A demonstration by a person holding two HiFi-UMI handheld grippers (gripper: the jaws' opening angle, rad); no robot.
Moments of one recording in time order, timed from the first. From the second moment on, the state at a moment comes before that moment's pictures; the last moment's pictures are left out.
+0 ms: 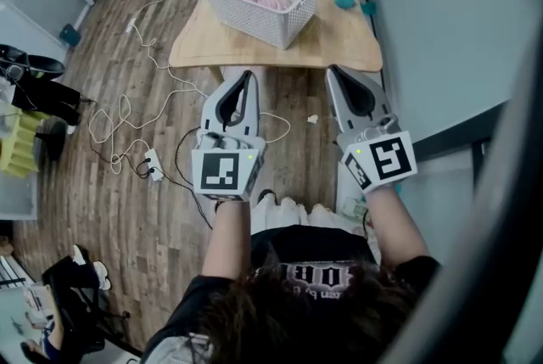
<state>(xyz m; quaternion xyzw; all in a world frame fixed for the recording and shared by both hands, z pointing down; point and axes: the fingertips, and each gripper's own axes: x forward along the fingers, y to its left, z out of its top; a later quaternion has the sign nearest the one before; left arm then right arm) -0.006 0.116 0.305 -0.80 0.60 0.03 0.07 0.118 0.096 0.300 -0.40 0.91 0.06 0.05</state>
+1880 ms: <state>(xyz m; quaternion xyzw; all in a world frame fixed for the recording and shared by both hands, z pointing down) -0.101 -0.151 0.328 -0.86 0.51 0.00 0.06 0.017 -0.161 0.304 -0.48 0.87 0.05 0.04</state>
